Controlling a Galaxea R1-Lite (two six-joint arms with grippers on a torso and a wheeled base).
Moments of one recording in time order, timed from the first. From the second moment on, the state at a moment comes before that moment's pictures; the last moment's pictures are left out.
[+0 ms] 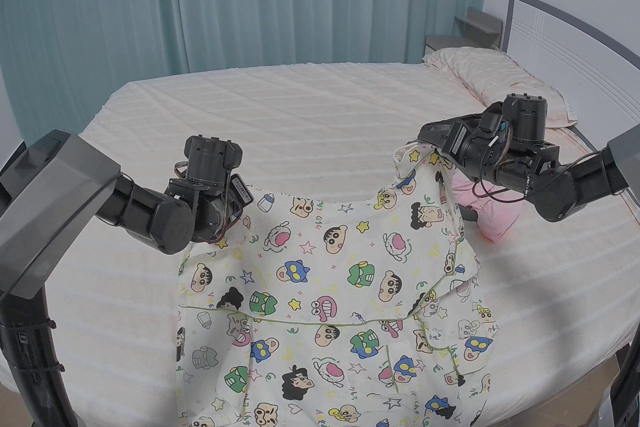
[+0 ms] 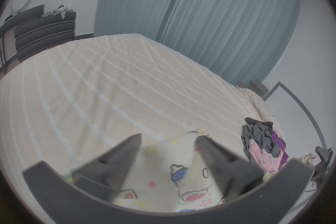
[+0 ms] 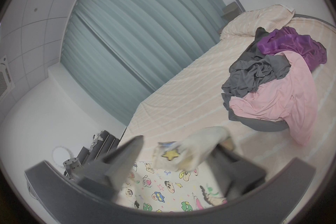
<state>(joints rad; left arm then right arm) -0.38 2.15 -1.24 -0.38 0.42 -0.74 0.28 2.05 -1.22 -0.64 0.24 0.66</state>
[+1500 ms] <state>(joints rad) -0.23 1.87 -0.68 -0.45 -0.01 -0.78 0.02 2.01 -0.46 -0.94 0.44 0.51</state>
